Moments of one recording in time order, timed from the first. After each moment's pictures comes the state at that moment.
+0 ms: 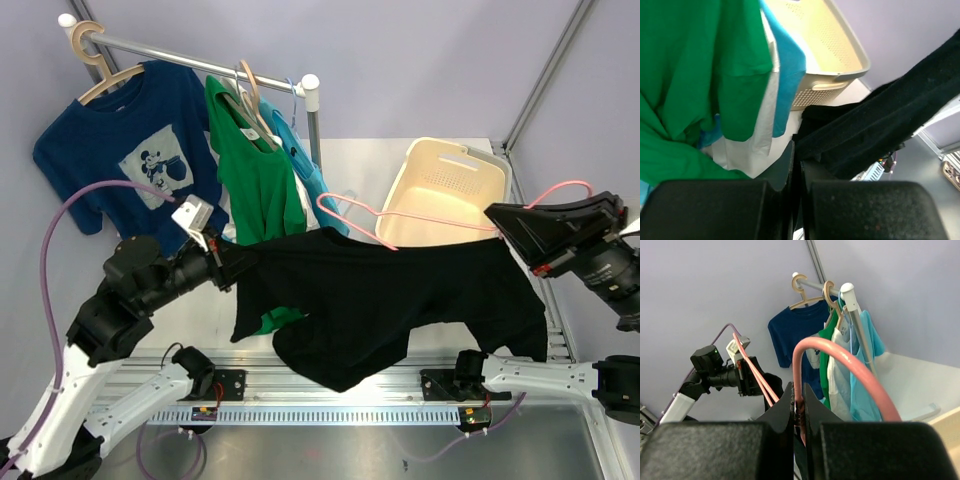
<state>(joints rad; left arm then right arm) -0.63 0.64 1.13 -0.67 0.24 -0.38 1.23 0.74 1.78 -0.73 0.41 0.28</state>
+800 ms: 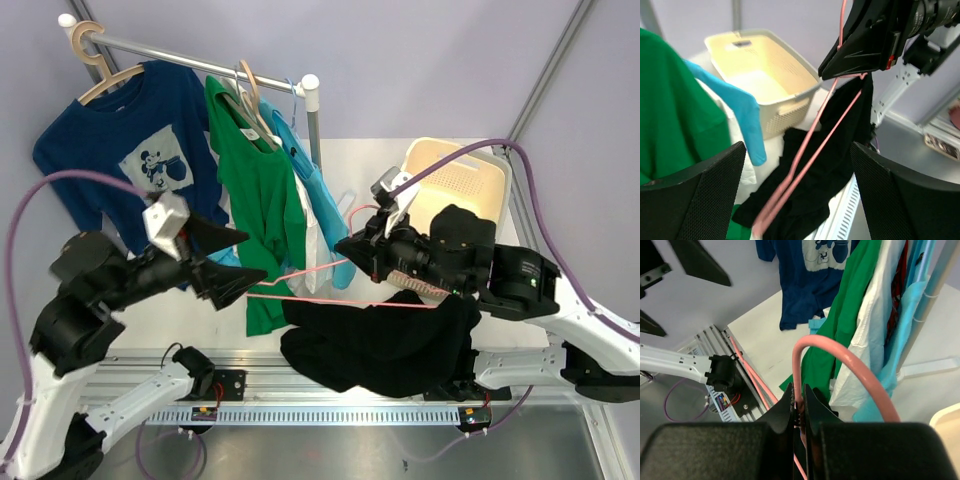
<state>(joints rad) -0.62 0.68 1.38 -0.70 0.48 -0.23 1.23 1.09 1.58 -0.68 0.24 0.23</state>
